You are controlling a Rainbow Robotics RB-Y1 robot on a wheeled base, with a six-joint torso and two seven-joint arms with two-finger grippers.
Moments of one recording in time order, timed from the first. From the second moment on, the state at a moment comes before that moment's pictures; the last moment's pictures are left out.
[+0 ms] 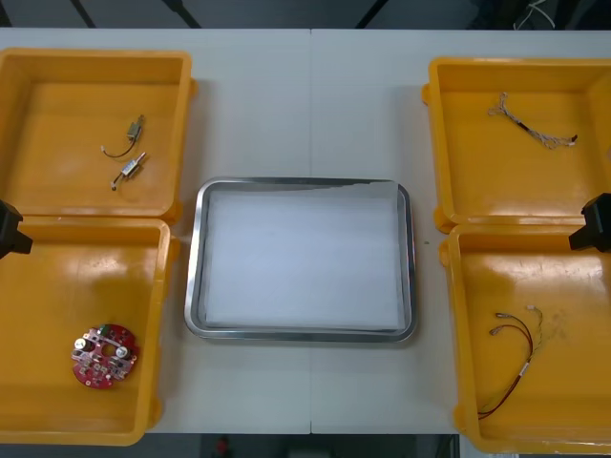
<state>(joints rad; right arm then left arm) -0.30 -1.09 -0.01 -1.97 -1.09 1.68 1.07 -0.15 1.44 -0.09 -2.04 1.23 1.34 -0.99</state>
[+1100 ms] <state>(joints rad) -0.30 -1.09 -0.01 -1.97 -1.09 1.68 1.07 -0.15 1.44 -0.09 -2.04 1.23 1.34 -0.99</state>
